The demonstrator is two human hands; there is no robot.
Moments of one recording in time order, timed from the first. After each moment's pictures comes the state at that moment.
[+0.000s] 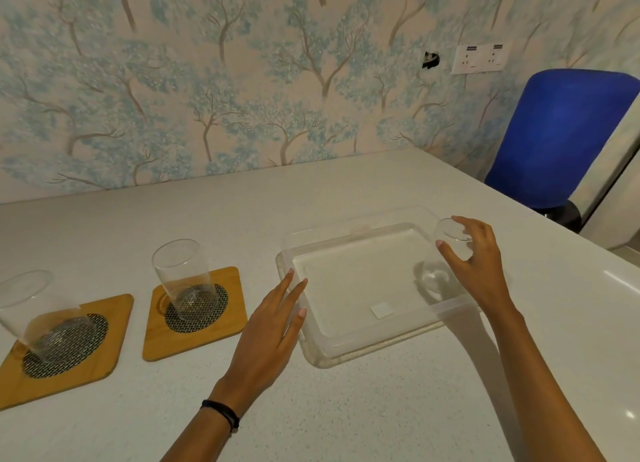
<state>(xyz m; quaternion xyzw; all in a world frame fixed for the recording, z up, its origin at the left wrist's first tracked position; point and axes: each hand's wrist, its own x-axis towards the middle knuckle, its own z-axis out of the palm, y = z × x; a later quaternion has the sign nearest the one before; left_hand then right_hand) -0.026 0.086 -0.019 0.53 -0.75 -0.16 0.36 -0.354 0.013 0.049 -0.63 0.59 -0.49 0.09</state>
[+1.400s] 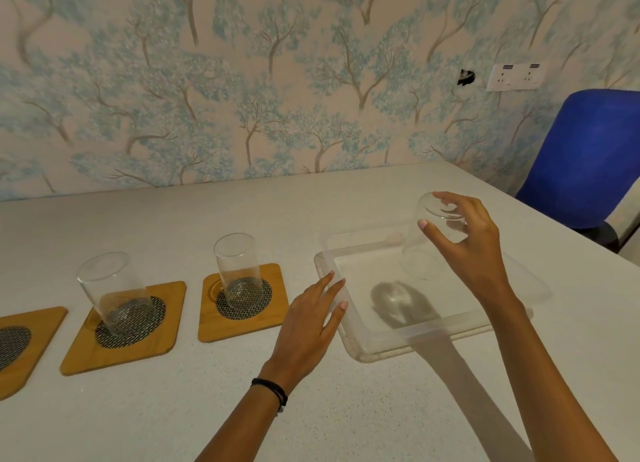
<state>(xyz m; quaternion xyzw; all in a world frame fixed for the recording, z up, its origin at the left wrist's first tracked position) -0.019 0.091 -0.012 0.54 -0.75 -0.10 0.36 -0.257 0.042 0.115 -0.69 0.47 -0.55 0.07</state>
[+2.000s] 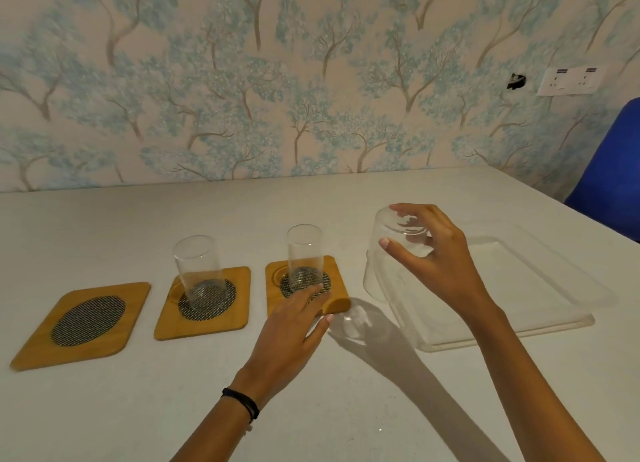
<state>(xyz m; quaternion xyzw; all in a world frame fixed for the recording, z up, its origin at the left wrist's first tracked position) 0.098 0.152 0.000 0.56 -0.76 -0.06 0.33 -0.126 0.100 0.129 -0.77 0.38 -0.49 0.15</state>
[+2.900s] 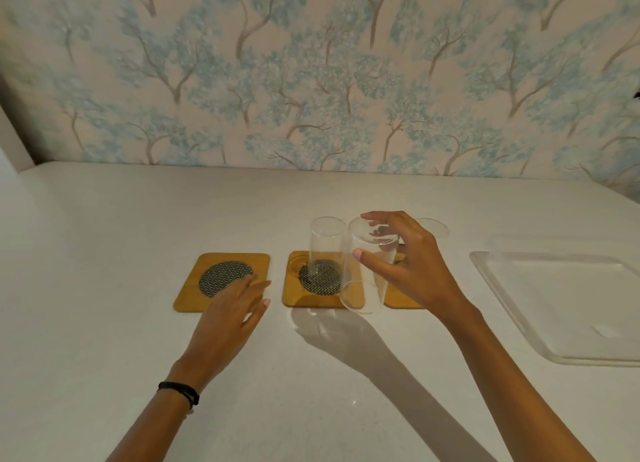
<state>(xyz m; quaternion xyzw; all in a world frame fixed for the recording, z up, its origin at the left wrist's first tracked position) 0.338 0.264 0.004 0.71 -0.64 0.00 0.31 0.077 0.152 0.113 -0.82 0.27 -0.44 0.24</state>
